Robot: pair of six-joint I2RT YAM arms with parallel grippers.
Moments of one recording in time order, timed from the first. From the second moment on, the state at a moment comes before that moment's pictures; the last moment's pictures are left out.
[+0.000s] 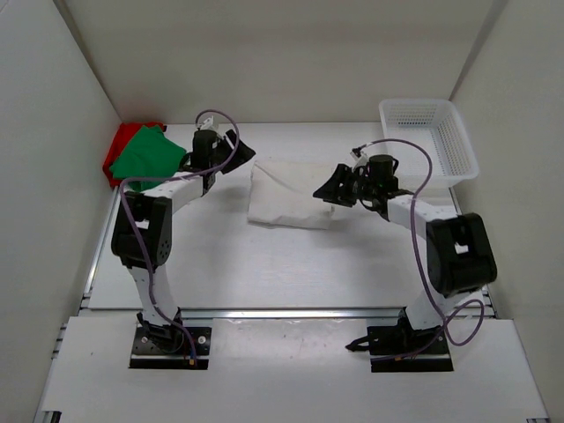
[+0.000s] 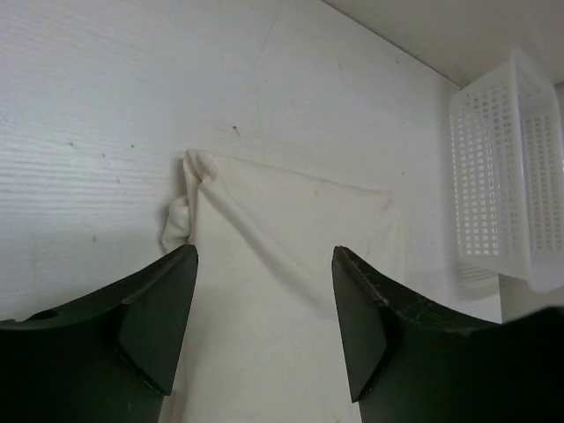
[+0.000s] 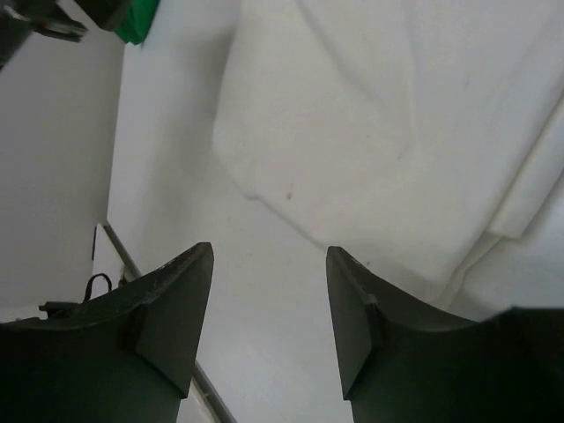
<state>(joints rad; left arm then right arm) -0.23 1.92 1.29 0.21 0.18 -0.69 0.21 1.68 0.96 0.16 -0.67 0.60</state>
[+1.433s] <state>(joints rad) -0.06 2.03 1.74 0.02 0.37 -0.65 0.22 1.33 0.54 0.22 -0.65 0.61</state>
